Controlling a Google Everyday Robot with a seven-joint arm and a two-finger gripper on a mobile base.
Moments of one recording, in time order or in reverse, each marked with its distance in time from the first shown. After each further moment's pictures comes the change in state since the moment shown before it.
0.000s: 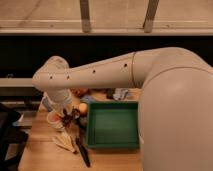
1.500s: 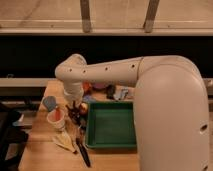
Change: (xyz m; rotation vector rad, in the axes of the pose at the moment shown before) arm -0.050 -0.048 0.052 -0.099 -0.002 0.065
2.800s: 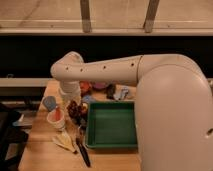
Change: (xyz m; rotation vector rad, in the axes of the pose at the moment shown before) arm 0.007 0.016 -0.022 0.007 -0.014 -0.033
